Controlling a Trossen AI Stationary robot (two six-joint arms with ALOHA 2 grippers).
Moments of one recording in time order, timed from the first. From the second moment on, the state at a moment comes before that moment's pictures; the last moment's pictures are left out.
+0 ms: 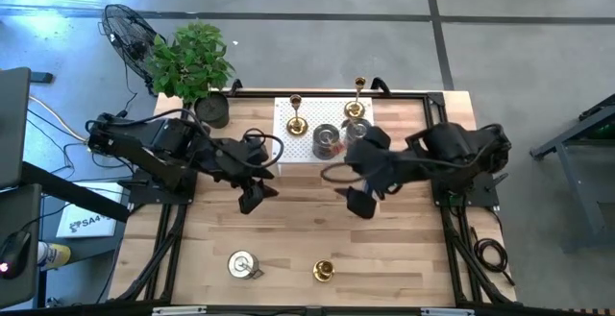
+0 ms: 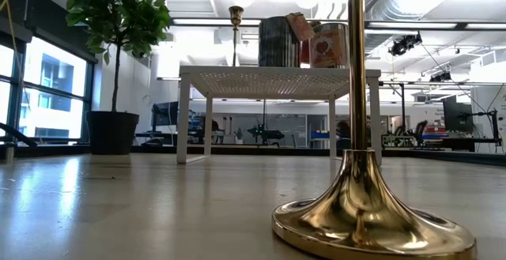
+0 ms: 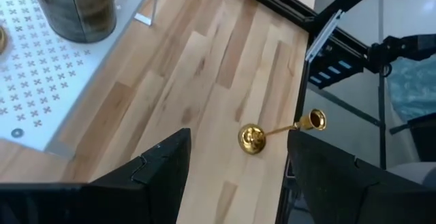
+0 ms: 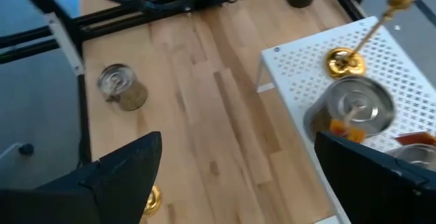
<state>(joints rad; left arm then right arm) -0.29 1.38 1.73 -1.06 -0.14 -0.71 0.36 1.78 2.36 -1.45 0.38 0.57</state>
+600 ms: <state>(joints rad) -0.30 1.38 1.73 -1.12 -0.24 -0.68 0.47 1.78 2.32 -1.45 0.48 0.66</state>
